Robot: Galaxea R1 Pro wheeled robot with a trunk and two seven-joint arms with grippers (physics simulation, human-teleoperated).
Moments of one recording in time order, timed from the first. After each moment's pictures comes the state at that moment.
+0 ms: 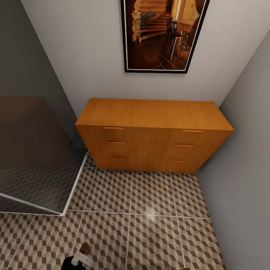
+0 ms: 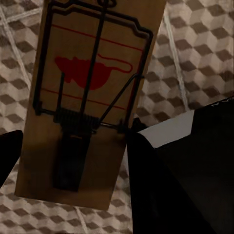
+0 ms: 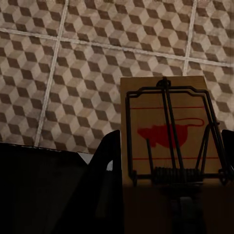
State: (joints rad) left arm -0.52 0.07 -0.51 0.08 0.19 -0.30 -0.10; right arm -0.25 0.00 0.35 -0.02 -0.22 -0.75 -0.01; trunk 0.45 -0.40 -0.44
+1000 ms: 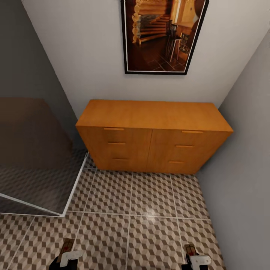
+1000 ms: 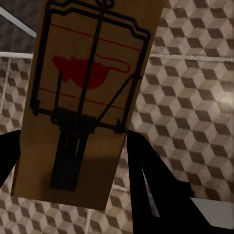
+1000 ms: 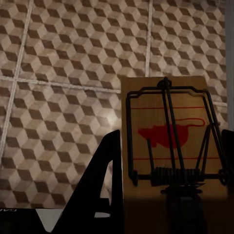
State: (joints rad) left arm -0.47 0.04 -0.51 0.08 0.52 -0.57 0.22; right arm -0.25 -0.06 0.35 -0.32 -0.22 -0.54 -0.17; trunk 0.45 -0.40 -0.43
